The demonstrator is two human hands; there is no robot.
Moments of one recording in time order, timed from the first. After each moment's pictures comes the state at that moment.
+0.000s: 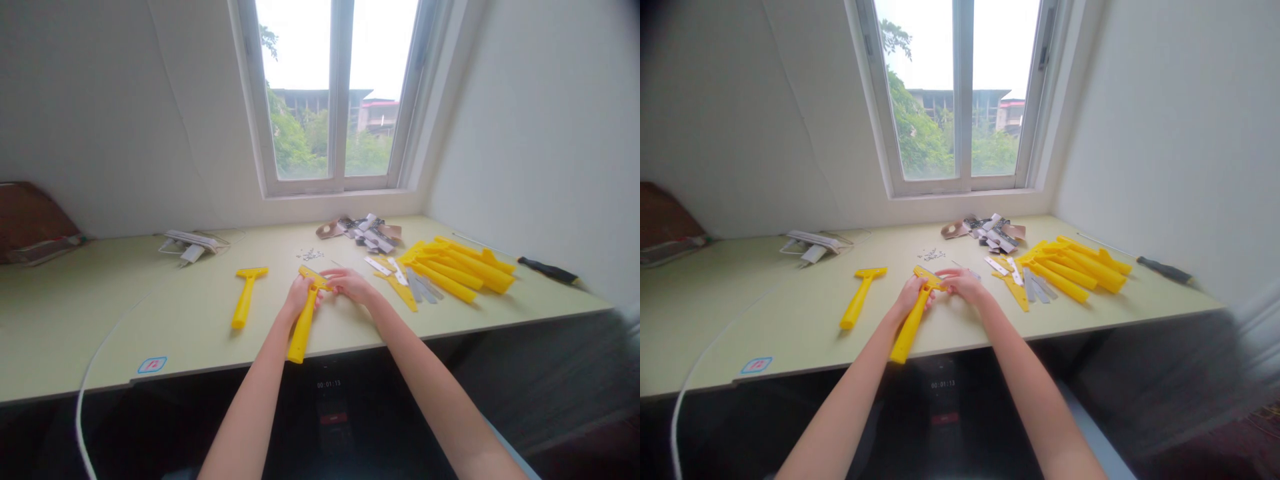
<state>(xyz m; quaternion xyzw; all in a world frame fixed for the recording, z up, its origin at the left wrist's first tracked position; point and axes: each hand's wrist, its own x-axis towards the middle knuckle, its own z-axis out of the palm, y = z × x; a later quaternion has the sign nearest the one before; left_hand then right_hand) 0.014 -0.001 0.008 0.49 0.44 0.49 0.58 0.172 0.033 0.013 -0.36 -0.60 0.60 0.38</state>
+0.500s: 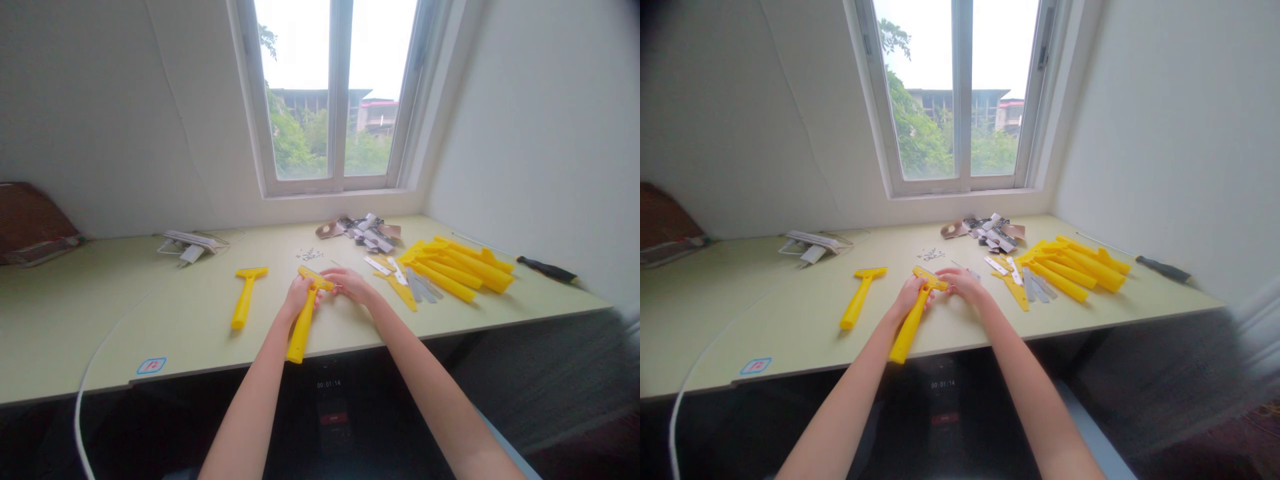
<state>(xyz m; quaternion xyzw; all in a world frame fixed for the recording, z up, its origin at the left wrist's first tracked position) 0.014 -0.003 0.012 0.49 0.44 0.48 0.57 0.168 0.024 0.025 -0.41 -0.59 0.59 0.37</state>
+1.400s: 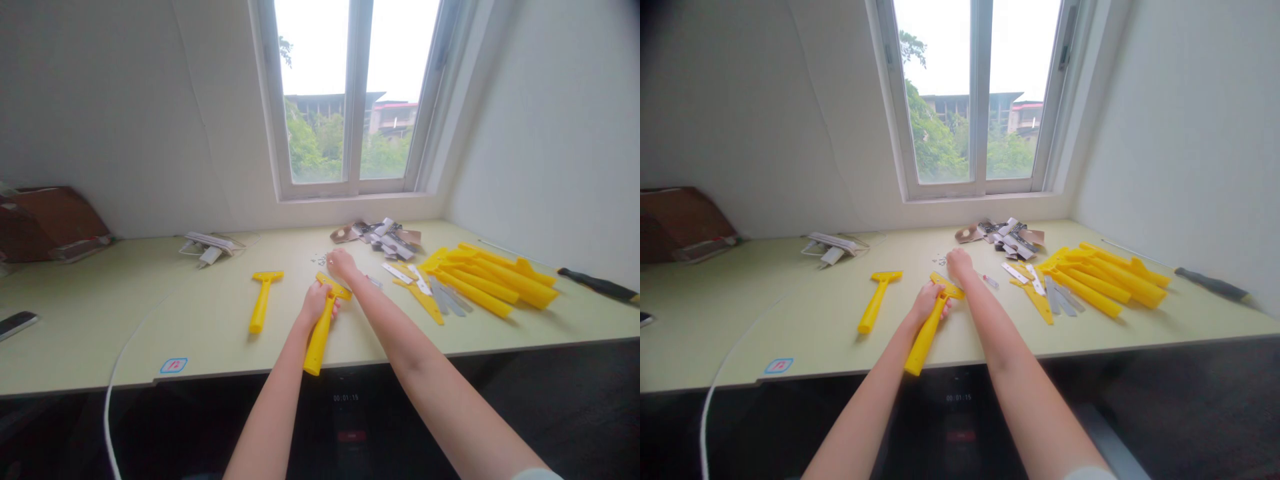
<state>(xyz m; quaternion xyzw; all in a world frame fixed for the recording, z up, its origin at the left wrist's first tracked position) 0.016 -0.006 0.014 0.48 0.45 0.48 0.57 0.113 0.111 0.033 -0.56 -0.81 0.00 0.18</state>
